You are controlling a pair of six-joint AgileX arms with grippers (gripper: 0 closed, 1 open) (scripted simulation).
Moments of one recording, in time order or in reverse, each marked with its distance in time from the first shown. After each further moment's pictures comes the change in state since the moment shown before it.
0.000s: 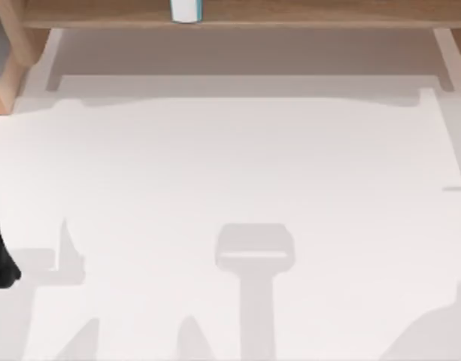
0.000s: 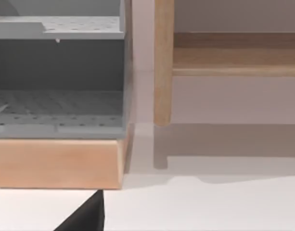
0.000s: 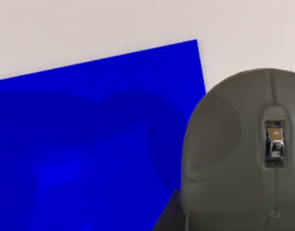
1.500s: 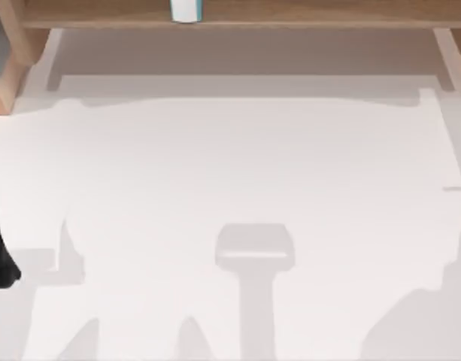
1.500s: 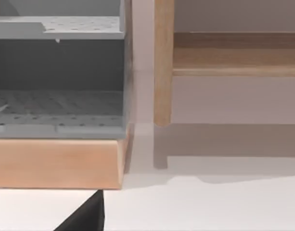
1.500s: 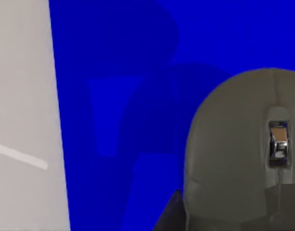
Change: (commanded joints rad) left arm 0.000 0.000 0.000 0.000 0.000 0.000; right arm 0.103 0.067 -0.017 -0.077 -0.074 -0.075
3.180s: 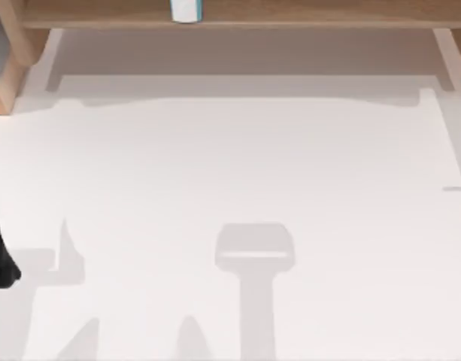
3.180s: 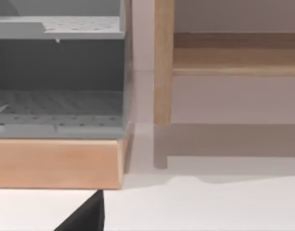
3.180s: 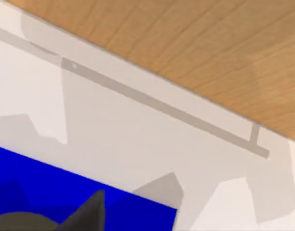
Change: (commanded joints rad) left arm 0.000 0.000 0.000 0.000 0.000 0.000; right arm -0.150 -0.147 -0.296 0.754 -0.182 -0.514
